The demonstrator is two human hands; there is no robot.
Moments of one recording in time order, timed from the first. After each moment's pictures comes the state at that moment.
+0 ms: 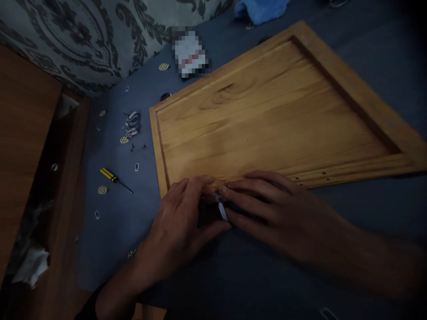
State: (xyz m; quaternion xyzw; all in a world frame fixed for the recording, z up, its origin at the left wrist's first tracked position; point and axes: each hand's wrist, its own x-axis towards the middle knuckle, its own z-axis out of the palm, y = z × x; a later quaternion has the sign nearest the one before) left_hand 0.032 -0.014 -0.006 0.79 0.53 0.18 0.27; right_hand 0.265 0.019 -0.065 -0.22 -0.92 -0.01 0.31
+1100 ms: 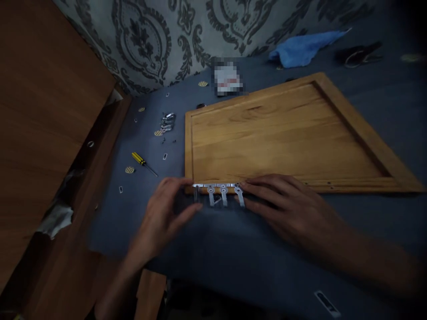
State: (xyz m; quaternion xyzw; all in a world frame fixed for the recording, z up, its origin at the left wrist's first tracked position) left_hand -0.018 -0.061 0.010 0.72 0.60 0.29 0.17; right_hand 0.269 0.025 -0.064 -0.17 -0.94 -0.05 0.30
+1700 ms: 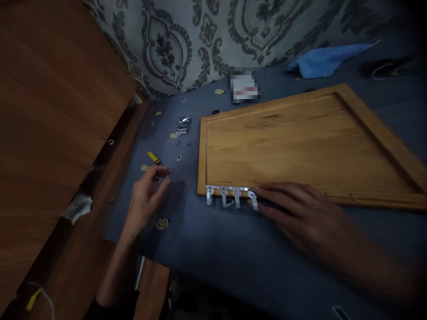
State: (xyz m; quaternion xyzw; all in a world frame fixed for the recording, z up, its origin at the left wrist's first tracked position) left_hand -0.074 -0.056 0.011 0.60 0.73 0.31 0.13; right_hand 0.267 0.028 -0.063 -0.16 -0.93 -0.09 0.31
